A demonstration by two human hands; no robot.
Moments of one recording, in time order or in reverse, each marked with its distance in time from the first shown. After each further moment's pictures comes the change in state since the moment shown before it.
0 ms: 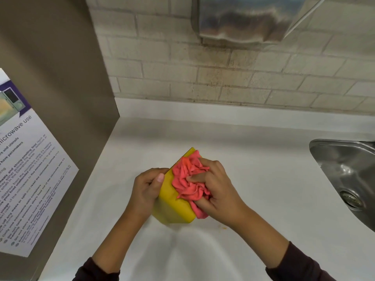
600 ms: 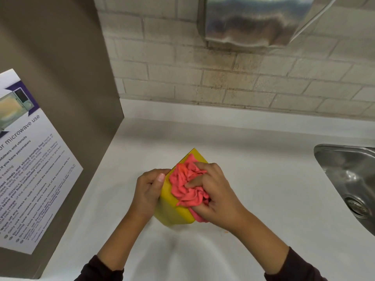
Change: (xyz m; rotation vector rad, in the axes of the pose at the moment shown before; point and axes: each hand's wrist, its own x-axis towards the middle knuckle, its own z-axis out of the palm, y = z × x) left_hand 0.002 -0.005 -0.001 -0.015 0.035 0.018; right_hand 0.007 -0.009 0.004 0.029 -0.015 -0.023
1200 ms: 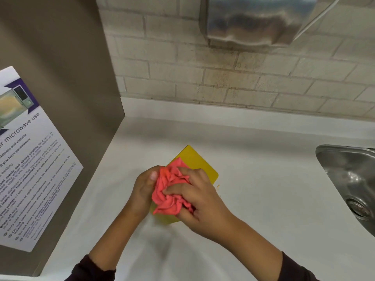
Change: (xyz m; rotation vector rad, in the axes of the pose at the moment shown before) left_hand 0.003 -0.006 -0.012 -0.174 -0.119 -0.319; right_hand 0.009 -0.027 0.014 -0.004 -0.102 -0.015
